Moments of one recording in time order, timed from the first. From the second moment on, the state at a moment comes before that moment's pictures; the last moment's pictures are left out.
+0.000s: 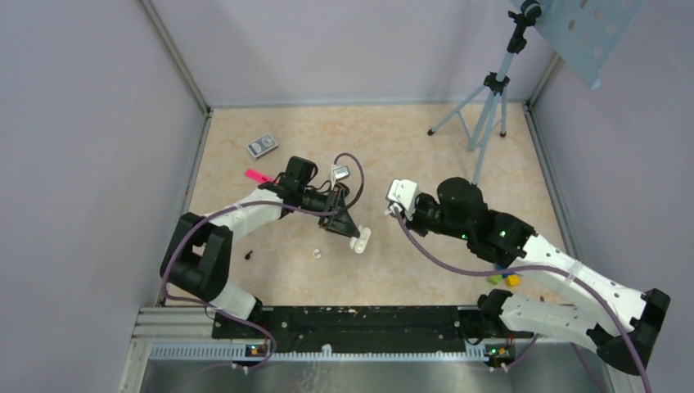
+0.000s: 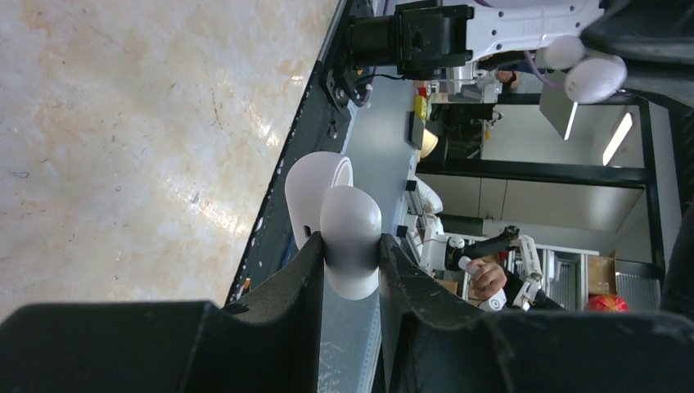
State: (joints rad) left arm -0.43 1.52 0.89 -0.25 1.21 -0.47; right arm 0.88 0.92 0.92 -0.44 -0.12 -0.40
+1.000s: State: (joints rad) left arm -0.47 1.31 0.68 0.29 0.86 -0.87; right arm 1.07 1.05 1.00 -0.41 0.22 0.44
